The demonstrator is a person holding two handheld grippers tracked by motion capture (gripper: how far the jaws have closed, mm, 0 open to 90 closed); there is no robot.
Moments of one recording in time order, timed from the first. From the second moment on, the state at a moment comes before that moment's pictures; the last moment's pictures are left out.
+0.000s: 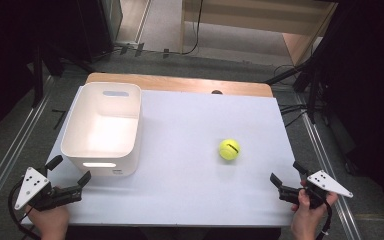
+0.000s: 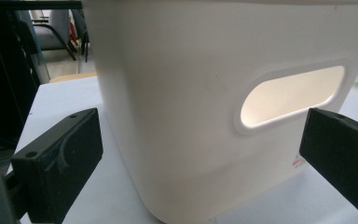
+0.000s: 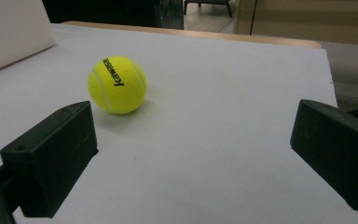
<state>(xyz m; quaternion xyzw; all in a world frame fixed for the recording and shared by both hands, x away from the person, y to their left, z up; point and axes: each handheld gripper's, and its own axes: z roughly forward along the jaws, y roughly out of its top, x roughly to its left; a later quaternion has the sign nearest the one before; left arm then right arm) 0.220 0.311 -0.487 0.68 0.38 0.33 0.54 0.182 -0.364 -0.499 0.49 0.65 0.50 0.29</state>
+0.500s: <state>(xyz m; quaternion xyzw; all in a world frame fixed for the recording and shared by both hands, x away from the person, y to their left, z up) 0.219 0.310 -0.488 0.68 0.38 0.33 0.54 0.207 -0.346 -0.478 0.48 0.68 0.48 0.27</state>
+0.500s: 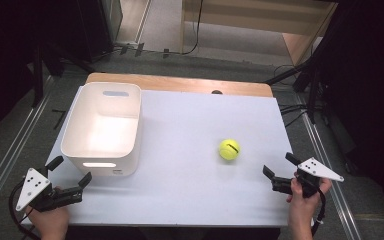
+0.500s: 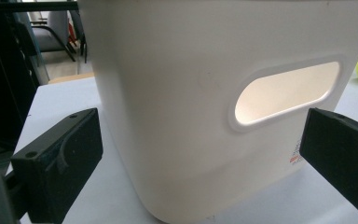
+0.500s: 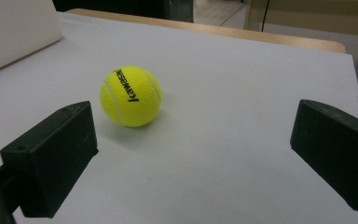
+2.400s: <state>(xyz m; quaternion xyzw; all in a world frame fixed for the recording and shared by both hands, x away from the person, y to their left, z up) 0.220 0.309 -0.488 0.69 0.38 0.33 0.53 0.316 -0.264 -0.458 0.43 0.83 0.33 0.13</state>
